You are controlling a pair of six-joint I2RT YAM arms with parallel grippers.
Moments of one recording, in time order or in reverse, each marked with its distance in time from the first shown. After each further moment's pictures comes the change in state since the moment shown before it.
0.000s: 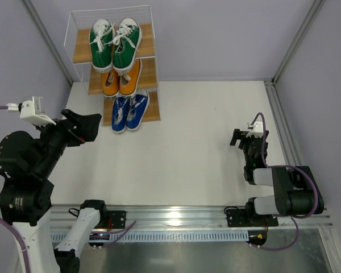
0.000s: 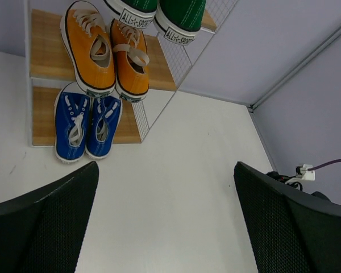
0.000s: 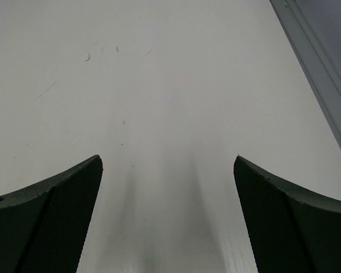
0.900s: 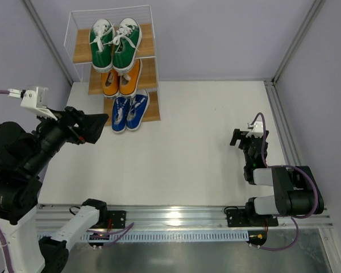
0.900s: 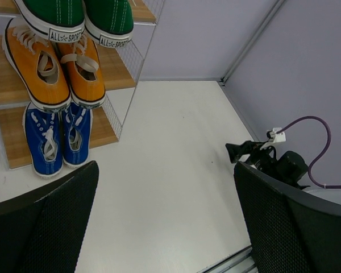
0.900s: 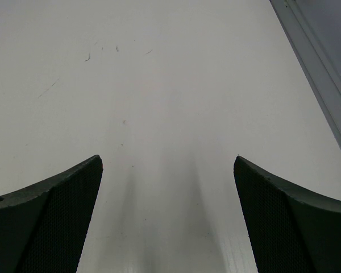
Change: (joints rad) left arm -0.192 0.138 0.304 -0.146 0.016 0.121; right arm 0.000 0.000 0.000 0.000 0.000 0.000
